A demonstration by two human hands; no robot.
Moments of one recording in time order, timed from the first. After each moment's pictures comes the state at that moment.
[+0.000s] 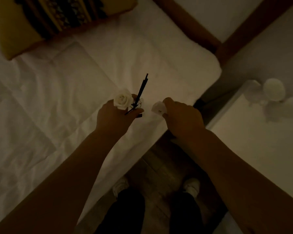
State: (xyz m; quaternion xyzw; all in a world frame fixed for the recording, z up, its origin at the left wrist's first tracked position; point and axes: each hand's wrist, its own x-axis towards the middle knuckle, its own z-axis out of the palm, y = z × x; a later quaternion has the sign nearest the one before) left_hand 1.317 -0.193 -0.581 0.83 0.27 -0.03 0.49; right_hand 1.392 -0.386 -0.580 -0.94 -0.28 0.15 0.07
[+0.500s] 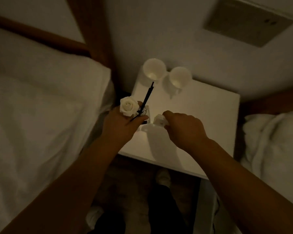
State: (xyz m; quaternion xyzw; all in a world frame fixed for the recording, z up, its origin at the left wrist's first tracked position) left_hand 1.424 -0.506 -0.572 0.86 0.01 -0.18 0.49; right_hand 1.393 -0.707 -0.568 -0.98 -0.06 0.16 0.04
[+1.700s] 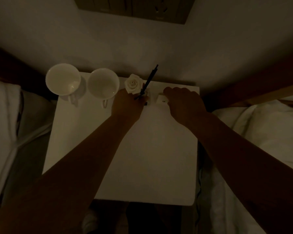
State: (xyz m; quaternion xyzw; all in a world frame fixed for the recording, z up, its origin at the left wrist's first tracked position) left_hand 1.509 -0.775 -0.654 0.85 0.04 -0.20 0.49; right_hand 1.464 -0.943 -0.645 -0.98 0.02 0.19 0.04
